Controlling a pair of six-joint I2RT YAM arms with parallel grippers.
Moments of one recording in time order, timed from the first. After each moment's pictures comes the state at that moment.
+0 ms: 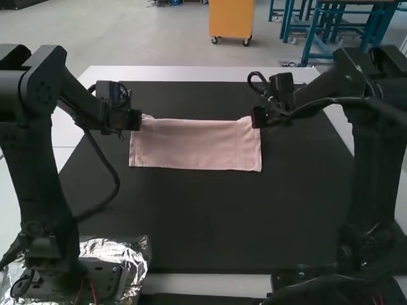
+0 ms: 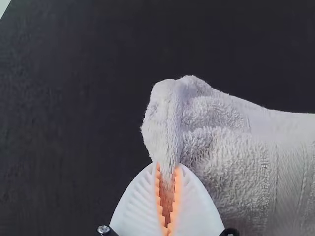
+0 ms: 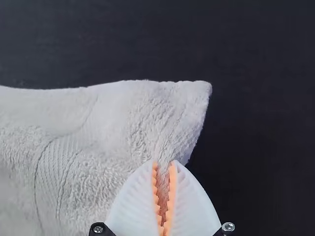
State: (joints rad) left arm 0.00 1.88 0.95 0.37 0.08 0.06; right arm 0.27 1.98 1.19 0.13 -0.09 -0.02
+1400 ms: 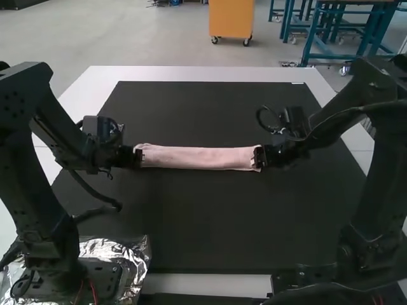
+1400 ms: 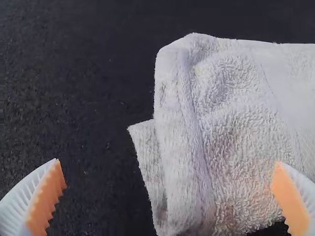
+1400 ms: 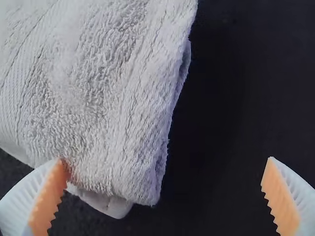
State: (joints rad) left arm 0.01 1.68 0.47 0.54 0.09 0.09; right arm 0.25 1.80 0.78 0.06 -0.15 0.01
